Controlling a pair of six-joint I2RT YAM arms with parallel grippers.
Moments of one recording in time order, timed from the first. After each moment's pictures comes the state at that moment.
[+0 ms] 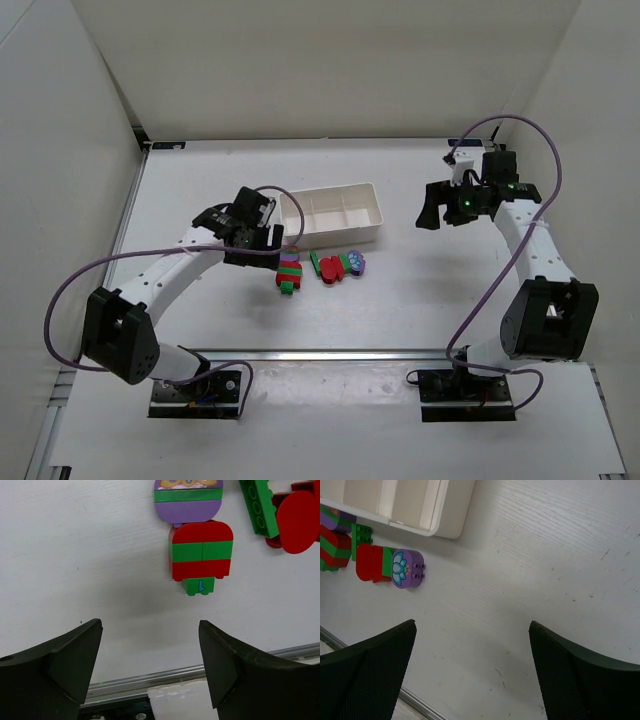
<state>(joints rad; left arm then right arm) -0.48 1.40 1.12 -0.85 -0.05 -0.28 -0.03 1.48 1.27 -0.76 -0.57 -0.24</state>
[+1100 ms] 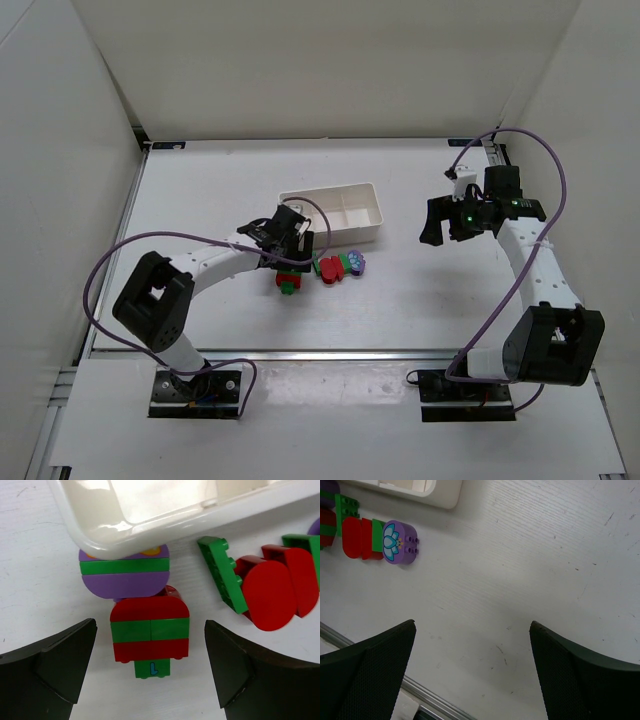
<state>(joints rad) -0.66 1.62 1.03 -0.45 -0.17 -0.44 -0.03 1.34 1.15 -0.80 -0.51 -0.27</state>
